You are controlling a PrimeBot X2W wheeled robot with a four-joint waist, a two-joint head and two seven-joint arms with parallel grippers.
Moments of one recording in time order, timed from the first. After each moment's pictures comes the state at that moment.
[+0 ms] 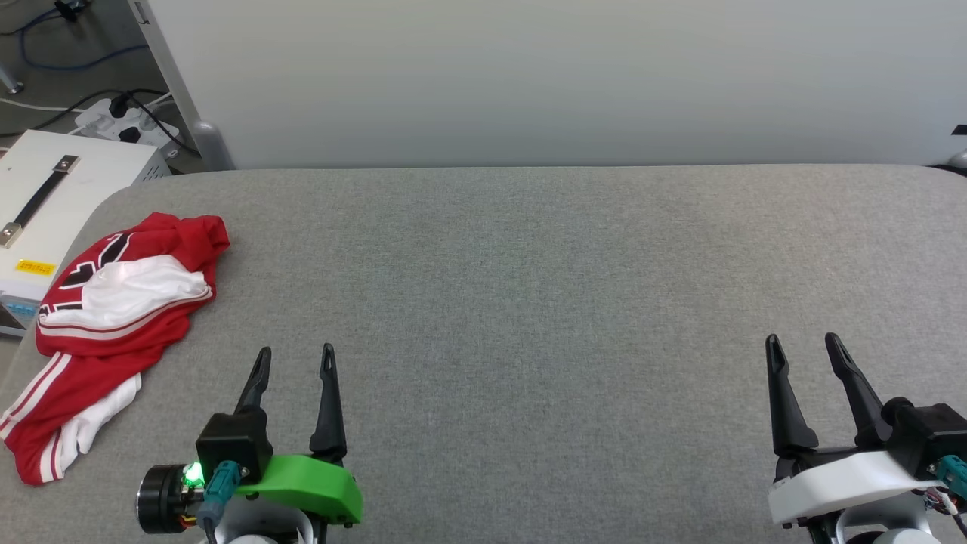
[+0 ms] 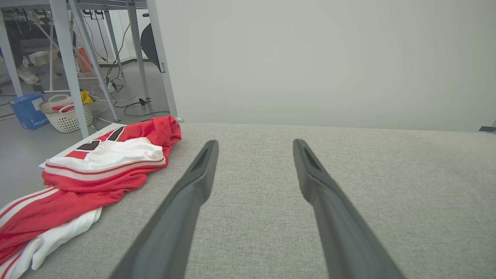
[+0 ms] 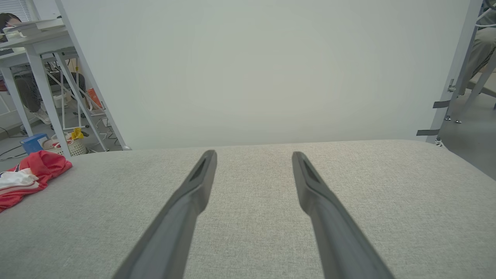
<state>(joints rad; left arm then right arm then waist) 0.02 0.05 -0.06 0.04 -0.10 0.02 -0.17 0.06 -0.05 -0.03 -0.04 0.19 0.13 -0.17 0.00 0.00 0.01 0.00</state>
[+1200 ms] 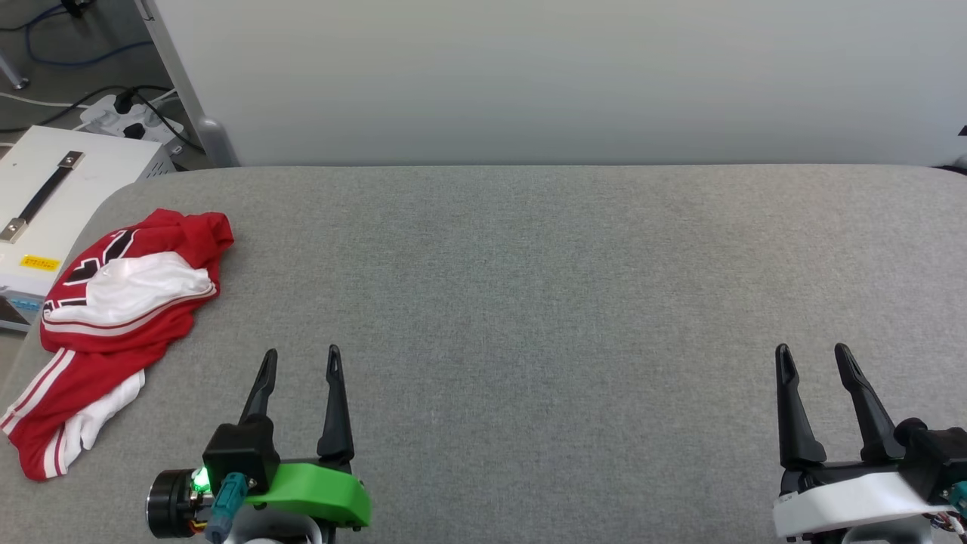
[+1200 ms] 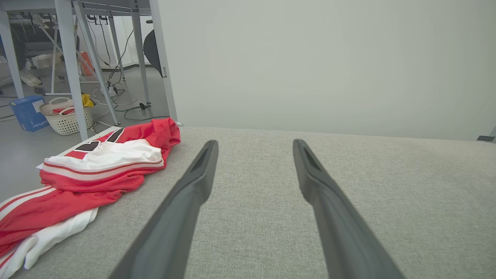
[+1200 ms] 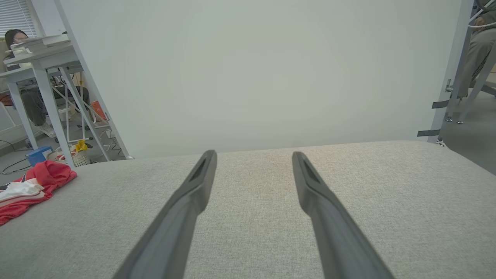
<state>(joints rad) 0.02 0.05 -0.09 0.07 -0.12 0.04 -0.25 0.09 -0.05 -0.03 -0.04 0.22 0.13 -0.24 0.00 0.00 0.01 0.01</state>
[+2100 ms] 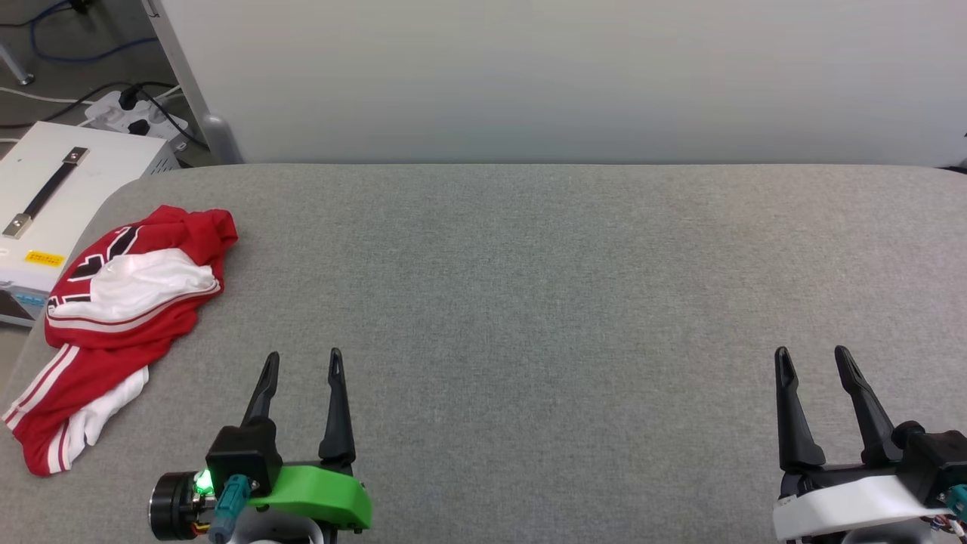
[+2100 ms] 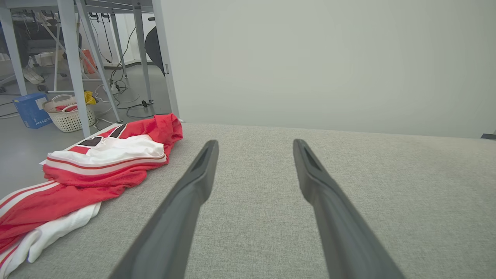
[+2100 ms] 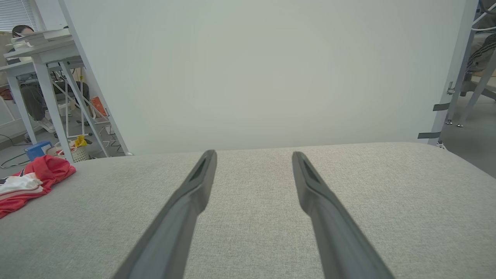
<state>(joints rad) 0.02 0.05 -0.09 0.08 -0.12 0.04 -0.26 0.10 -0.05 -0.03 -0.04 0.20 0.13 -0.26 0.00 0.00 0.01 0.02</state>
